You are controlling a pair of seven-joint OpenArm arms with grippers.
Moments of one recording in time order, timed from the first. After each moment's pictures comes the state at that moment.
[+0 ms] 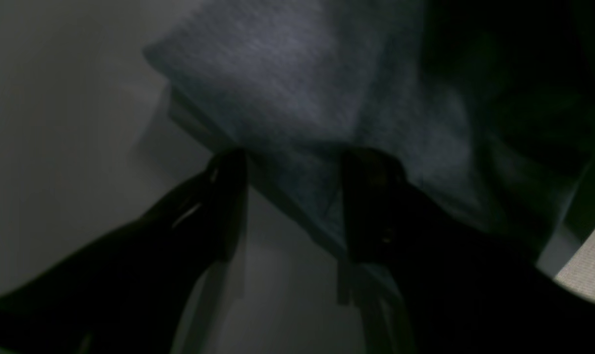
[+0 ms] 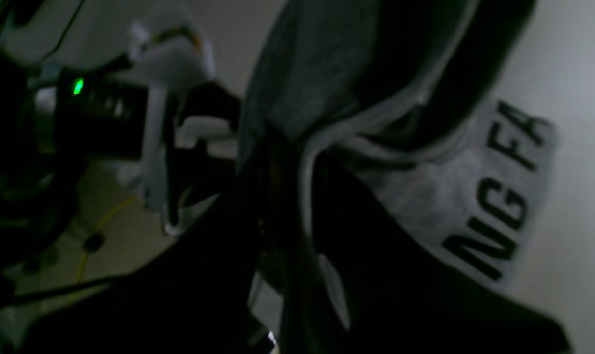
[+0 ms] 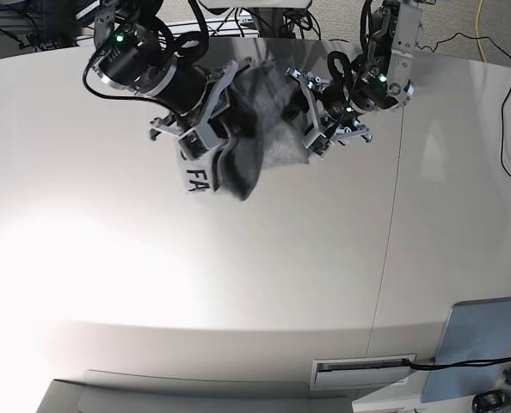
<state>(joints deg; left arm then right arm) 15.8 -8.5 9.3 101.3 -13.8 -28.5 47.5 -22.8 2.8 -4.8 130.9 25.9 26.8 -64.2</state>
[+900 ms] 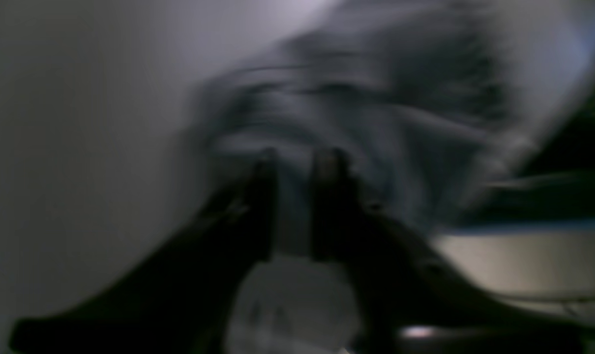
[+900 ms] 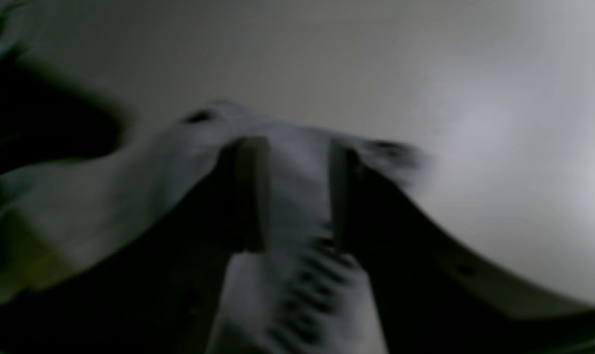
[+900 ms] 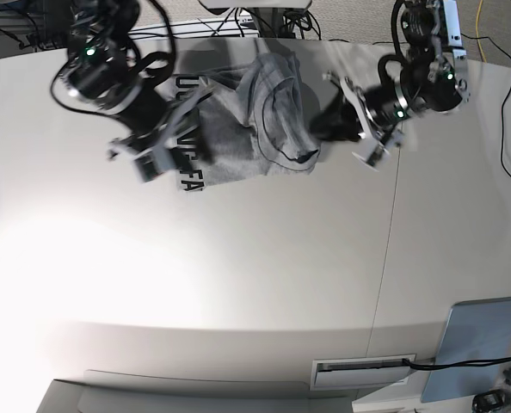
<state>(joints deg) 18.7 -8.4 -9.3 112.2 -48.3 -41.0 64.8 -19.1 5.7 7.7 130.6 24.8 27.1 -59.7</state>
